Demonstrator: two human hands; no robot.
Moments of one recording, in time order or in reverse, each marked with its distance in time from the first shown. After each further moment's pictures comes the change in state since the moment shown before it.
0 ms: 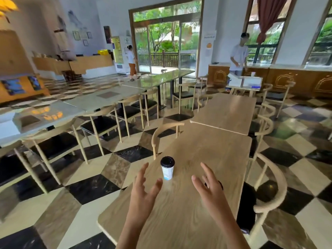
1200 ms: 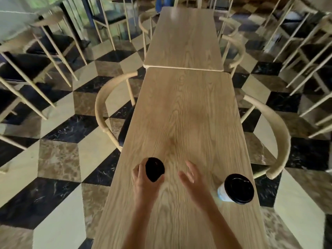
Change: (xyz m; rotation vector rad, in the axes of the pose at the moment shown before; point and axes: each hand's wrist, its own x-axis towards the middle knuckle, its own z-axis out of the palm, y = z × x) left_hand 0.295 -0.268 0.144 0.348 -0.404 -0.238; right_hand 0.252 0.209 0.120 -0.038 0.241 0.600
